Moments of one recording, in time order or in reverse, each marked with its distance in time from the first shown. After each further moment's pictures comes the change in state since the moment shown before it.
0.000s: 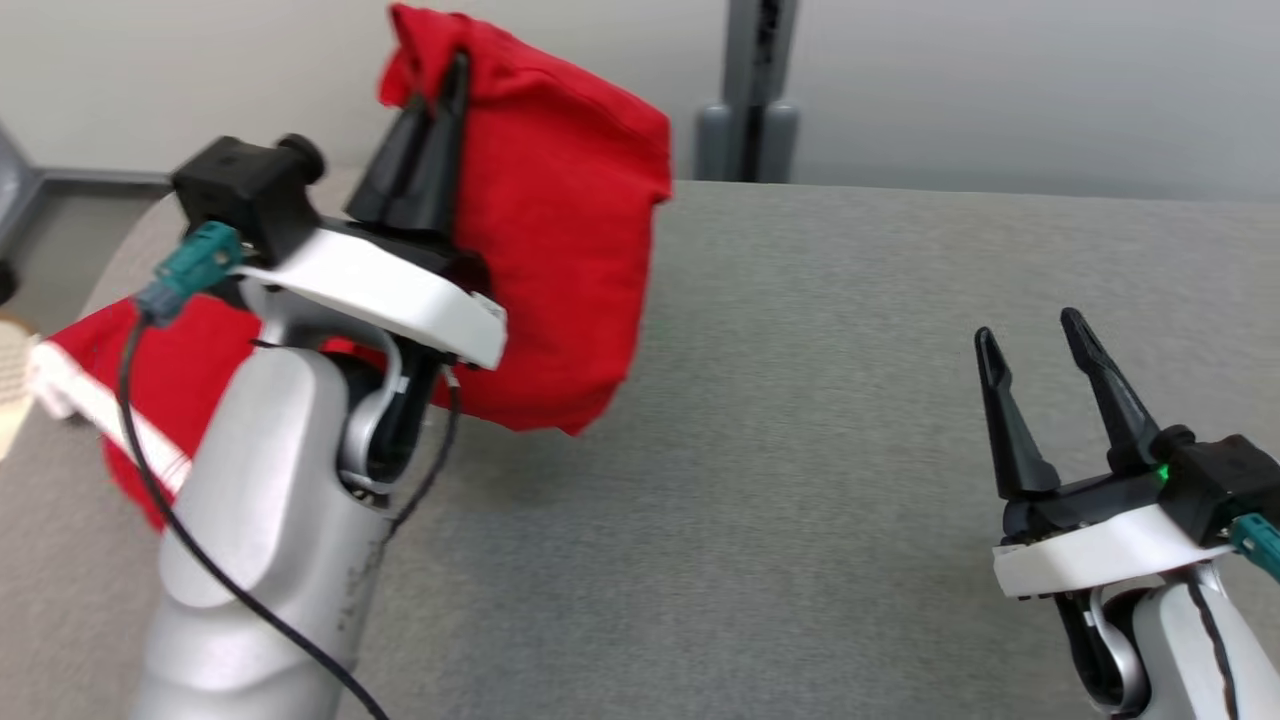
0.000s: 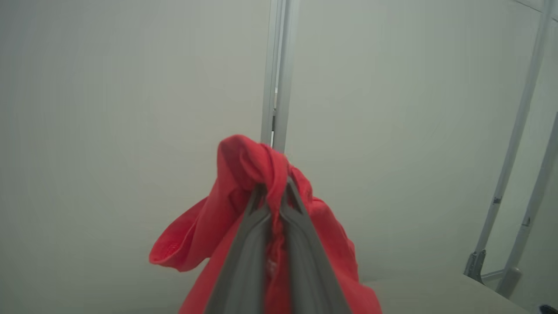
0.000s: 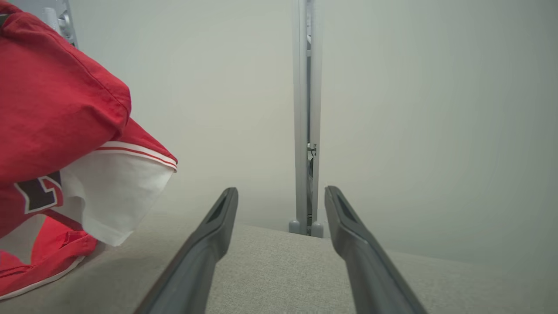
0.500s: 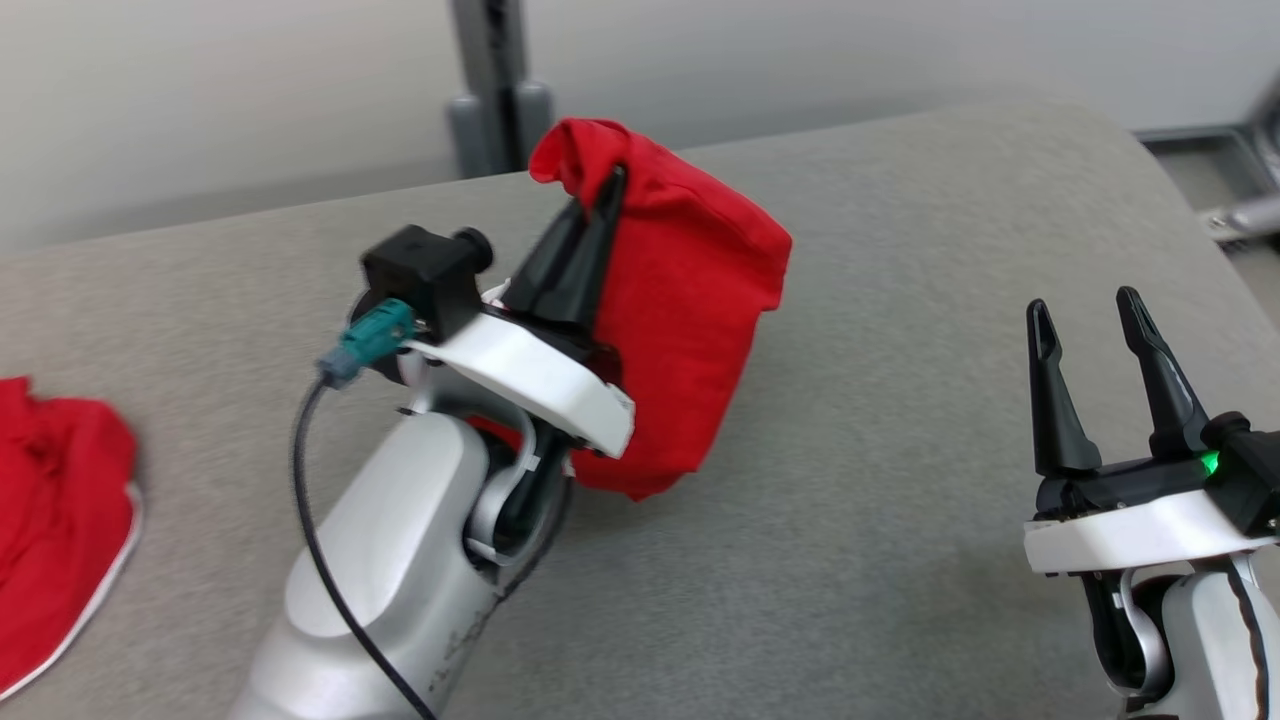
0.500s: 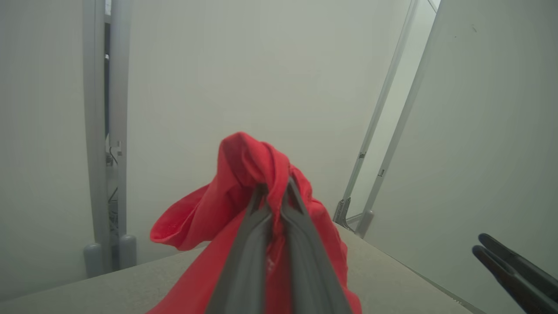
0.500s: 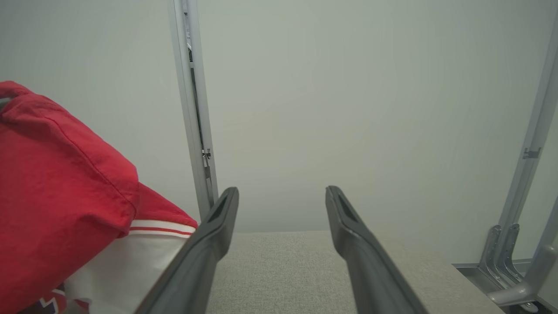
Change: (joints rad) left arm 0.034 -0.040 -0.227 0.053 -0.112 0.058 -0.062; right arm -0.002 0.029 -0.093 -0.026 -0.016 0.000 0.000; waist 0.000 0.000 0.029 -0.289
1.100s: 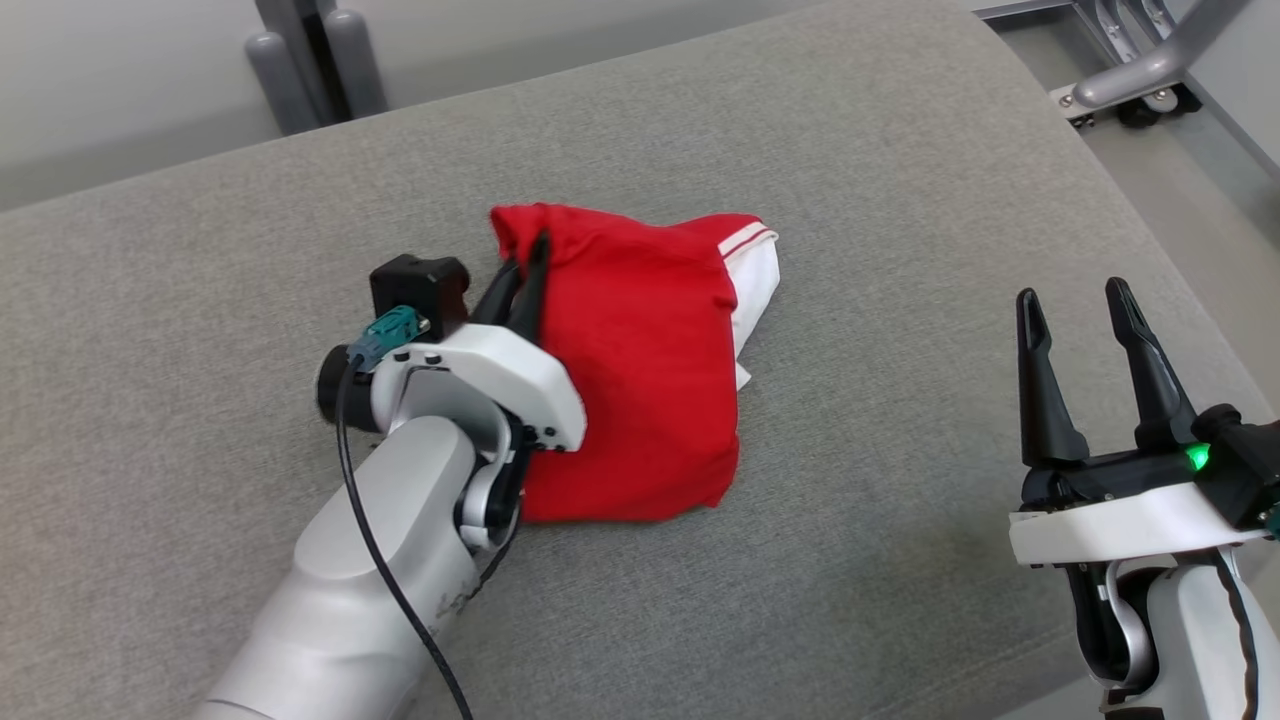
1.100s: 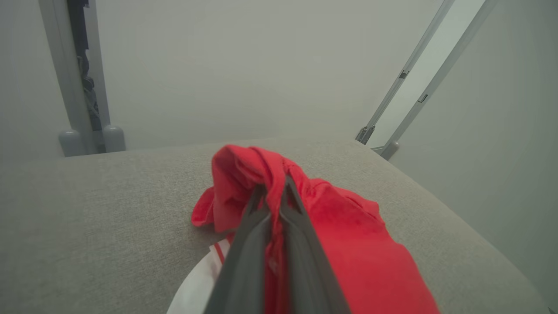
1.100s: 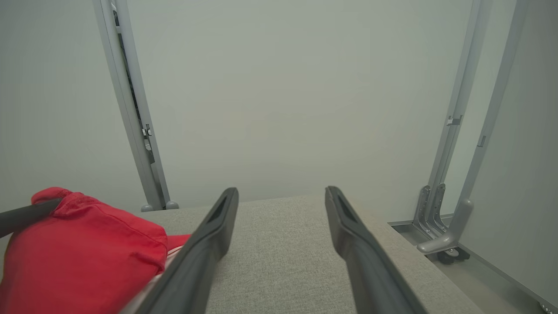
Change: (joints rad) left arm -0.118 -0.001 -0.164 0.406 -0.168 0.126 -0.118; right arm -0.015 0.035 -0.010 0.000 0.004 0.000 0.000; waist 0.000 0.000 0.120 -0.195
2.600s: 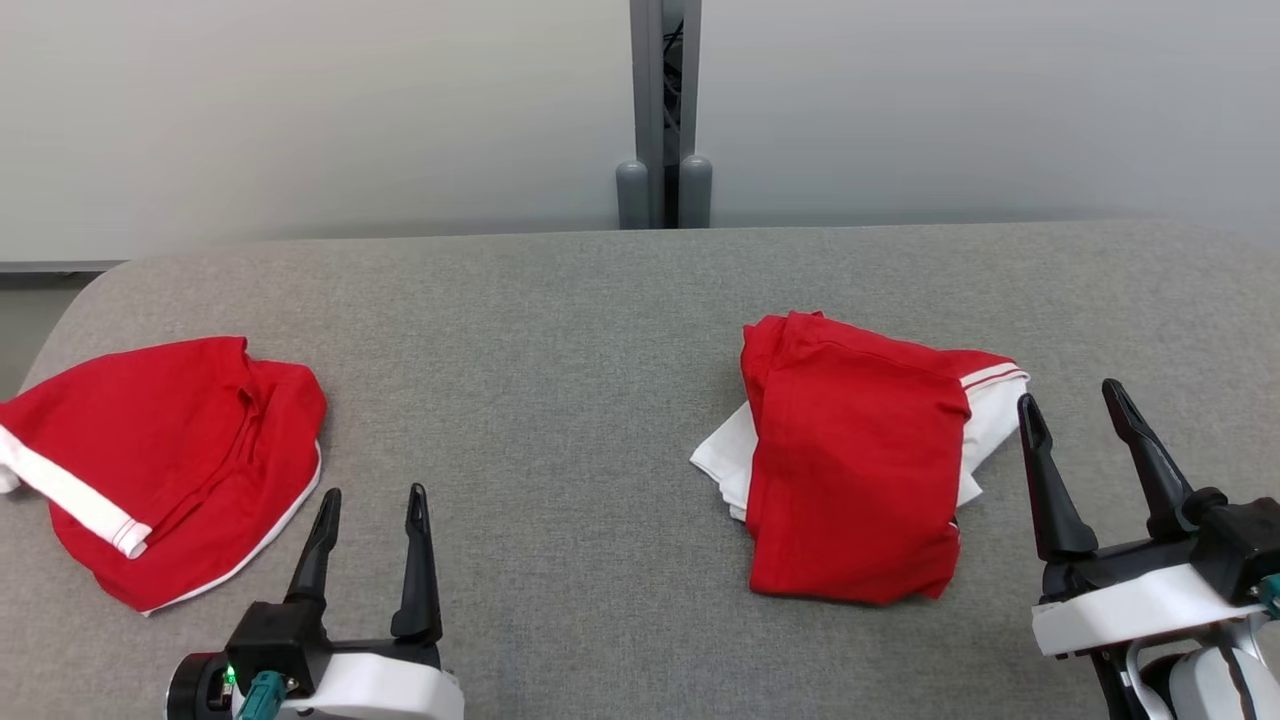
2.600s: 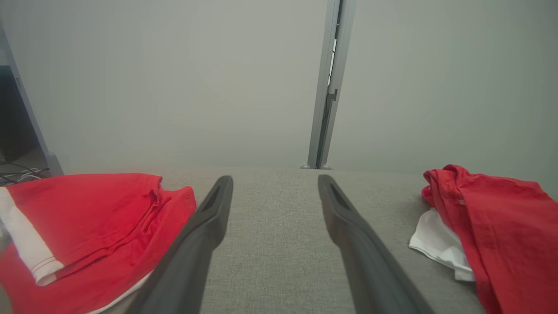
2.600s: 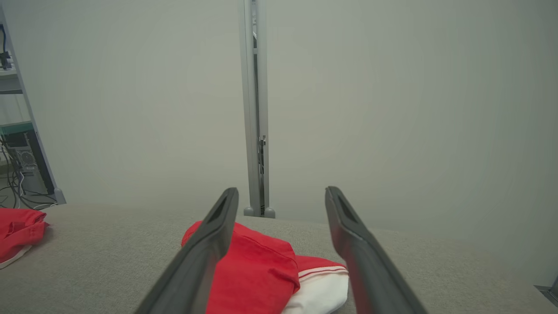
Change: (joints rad) left arm 0.734 0.001 0.488 -0.525 0.523 -0.002 -0.047; right arm 0.130 -0.079 0.033 0.024 -0.001 0.000 0.000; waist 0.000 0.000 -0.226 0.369
